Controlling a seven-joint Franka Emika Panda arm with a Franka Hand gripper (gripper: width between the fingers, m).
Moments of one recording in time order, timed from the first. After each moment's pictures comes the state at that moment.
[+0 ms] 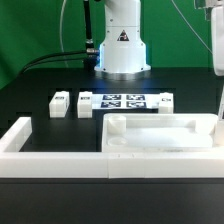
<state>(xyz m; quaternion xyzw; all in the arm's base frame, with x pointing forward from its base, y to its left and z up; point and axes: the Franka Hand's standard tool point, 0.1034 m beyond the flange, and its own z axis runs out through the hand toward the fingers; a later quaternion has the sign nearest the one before) 0.638 0.116 0.108 -0.56 0.82 0.04 0.08</state>
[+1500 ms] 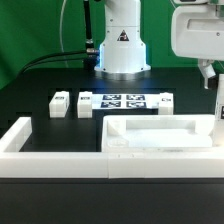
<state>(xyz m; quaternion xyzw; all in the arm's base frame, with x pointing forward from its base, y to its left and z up) 0.643 0.117 0.109 -0.93 0.38 0.02 0.04</state>
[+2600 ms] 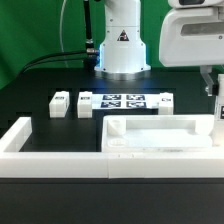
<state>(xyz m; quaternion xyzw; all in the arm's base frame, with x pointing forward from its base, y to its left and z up) 0.643 0.111 0.107 -0.99 0.10 0.01 0.03</state>
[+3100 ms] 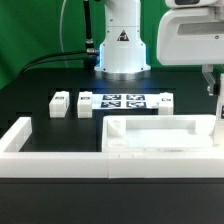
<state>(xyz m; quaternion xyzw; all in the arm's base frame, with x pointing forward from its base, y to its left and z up) 0.642 0.107 0.107 -0.97 0.24 0.02 0.04</state>
